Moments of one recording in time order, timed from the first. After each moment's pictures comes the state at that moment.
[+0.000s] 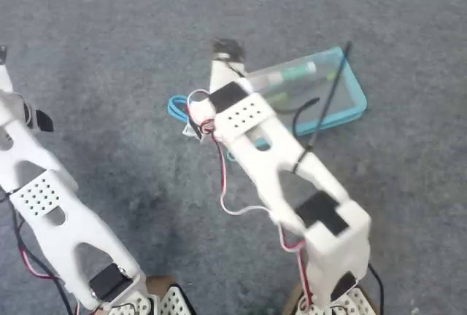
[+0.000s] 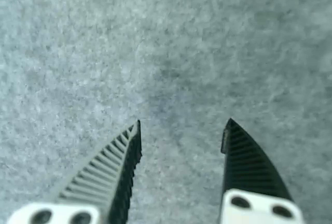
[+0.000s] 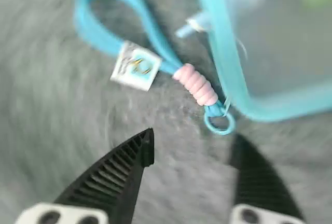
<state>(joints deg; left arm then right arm) -47.5 75.3 -85.9 98.7 -21.9 -40.0 21.2 -12.1 71.9 -45.8</state>
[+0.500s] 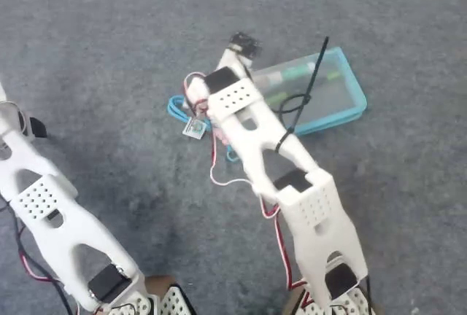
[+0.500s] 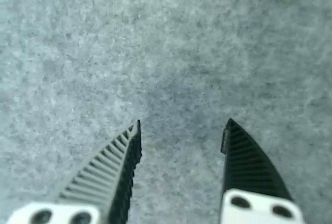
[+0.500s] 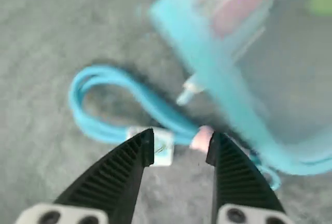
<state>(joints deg) -49.6 80.8 -93.1 98.7 -21.9 -36.2 42.7 -37.4 73.9 -58.0</state>
